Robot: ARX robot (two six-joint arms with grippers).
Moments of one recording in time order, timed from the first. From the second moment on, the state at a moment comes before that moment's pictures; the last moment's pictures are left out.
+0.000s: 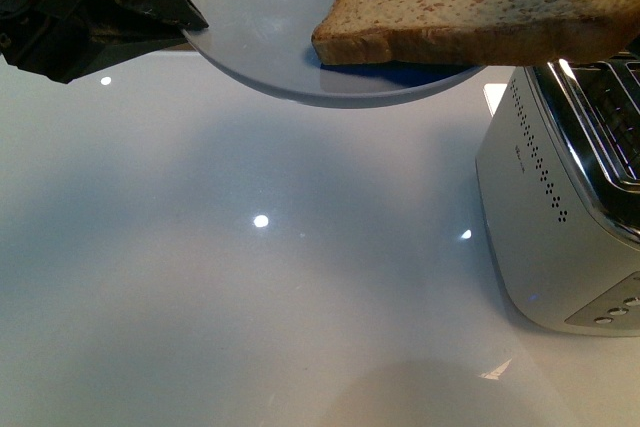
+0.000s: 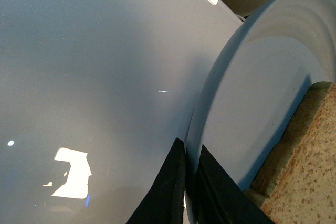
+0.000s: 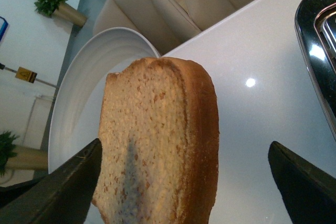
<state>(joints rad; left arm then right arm) -0.41 1.48 0.85 -0.07 0.12 -0.91 0.42 1.16 0.48 0.35 0.09 0.80</state>
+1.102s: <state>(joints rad) -0.41 1.48 0.85 -0.07 0.12 -0.91 0.22 0.85 0.67 0.15 0.06 0.55</state>
